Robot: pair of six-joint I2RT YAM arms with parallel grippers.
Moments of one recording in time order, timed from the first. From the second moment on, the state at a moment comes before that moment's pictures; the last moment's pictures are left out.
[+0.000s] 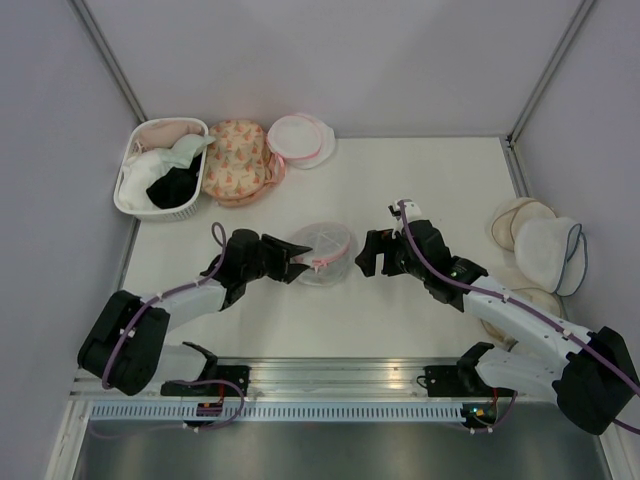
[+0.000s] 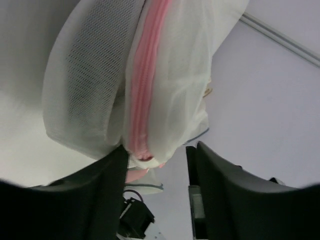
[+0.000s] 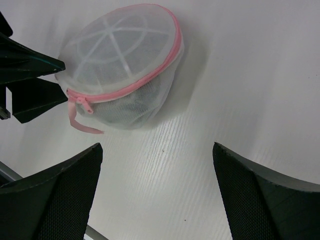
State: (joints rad) left arm -0.46 1.31 0.46 0.28 0.30 -1.68; right arm 0.66 1.09 0.70 -0.17 0.03 0.46
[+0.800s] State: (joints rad) left arm -0.49 1.33 0.43 0.44 0.30 -1.66; right arm 0.75 1.19 0.66 0.01 -0.14 0.57
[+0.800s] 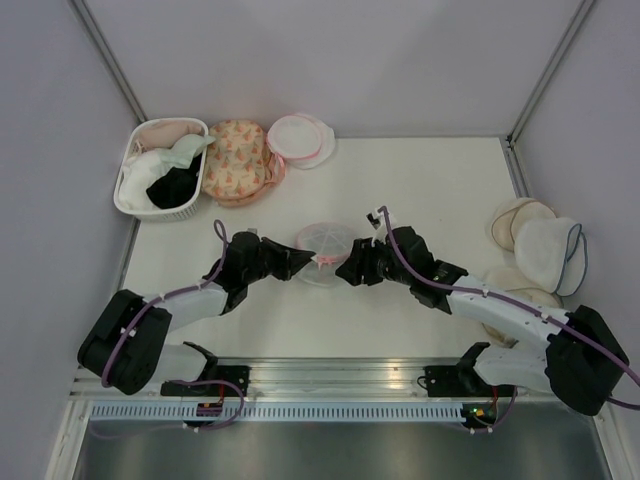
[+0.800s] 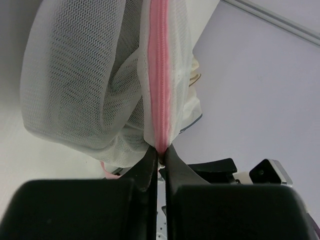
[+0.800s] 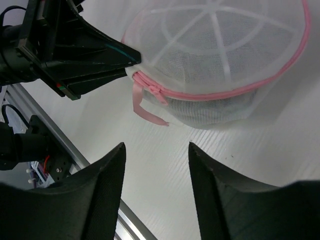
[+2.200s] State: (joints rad) left arm -0.50 1.29 0.35 0.52 0.33 -1.68; right arm 0.75 1.37 0.63 0.31 -0.20 0.65
